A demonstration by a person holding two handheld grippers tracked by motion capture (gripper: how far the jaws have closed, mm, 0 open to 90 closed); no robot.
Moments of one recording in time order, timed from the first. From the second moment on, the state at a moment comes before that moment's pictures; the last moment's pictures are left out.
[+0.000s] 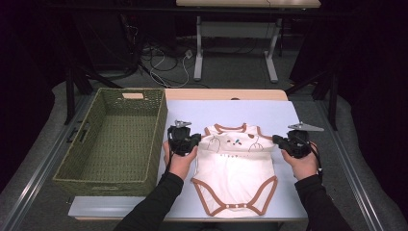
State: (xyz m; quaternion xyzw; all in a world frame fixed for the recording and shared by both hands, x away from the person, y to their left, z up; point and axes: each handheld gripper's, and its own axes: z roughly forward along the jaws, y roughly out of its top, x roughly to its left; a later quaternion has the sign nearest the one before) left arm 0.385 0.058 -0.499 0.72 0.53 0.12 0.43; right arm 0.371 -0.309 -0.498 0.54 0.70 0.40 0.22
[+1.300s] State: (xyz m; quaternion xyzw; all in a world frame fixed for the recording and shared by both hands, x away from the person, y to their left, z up) left arm 0.334 0.073 -0.541 0.74 0.51 0.10 0.43; right arm 0.325 -0.311 -0.529 0.55 0.73 0.37 0.18
